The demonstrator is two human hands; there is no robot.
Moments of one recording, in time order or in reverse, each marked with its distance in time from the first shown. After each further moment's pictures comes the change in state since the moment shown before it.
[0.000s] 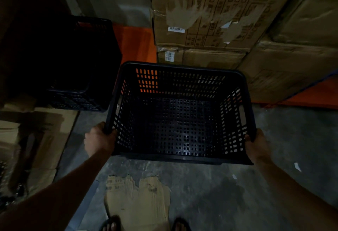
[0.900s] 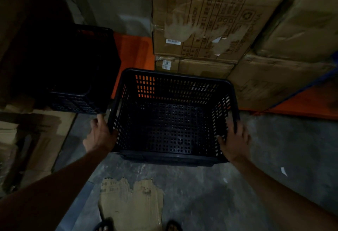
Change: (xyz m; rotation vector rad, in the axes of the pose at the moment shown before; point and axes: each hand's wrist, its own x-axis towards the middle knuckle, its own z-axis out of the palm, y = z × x) left_hand -0.006 0.010 -0.025 0.232 -0.176 0.136; right_hand -0.032 -0.030 -0.008 -0.439 -0.028 -0.355
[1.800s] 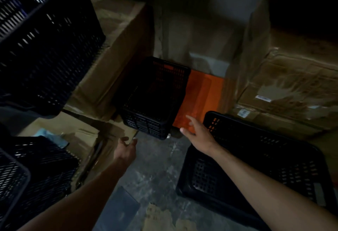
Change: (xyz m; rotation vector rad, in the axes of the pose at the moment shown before) left_hand 0.079 -0.161 -0.131 -0.864 -0.005 -0.449; right_hand -0.026 -0.417 -0.045 0.516 -0.452 -0.595
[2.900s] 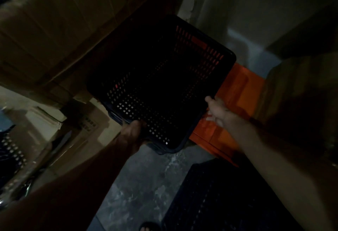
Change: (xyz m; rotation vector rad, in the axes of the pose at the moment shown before) left_hand 0.293 0.013 0.126 -0.700 -0.205 -0.258; right_hand 0.385 0.093 0.055 0.322 0.044 0.471
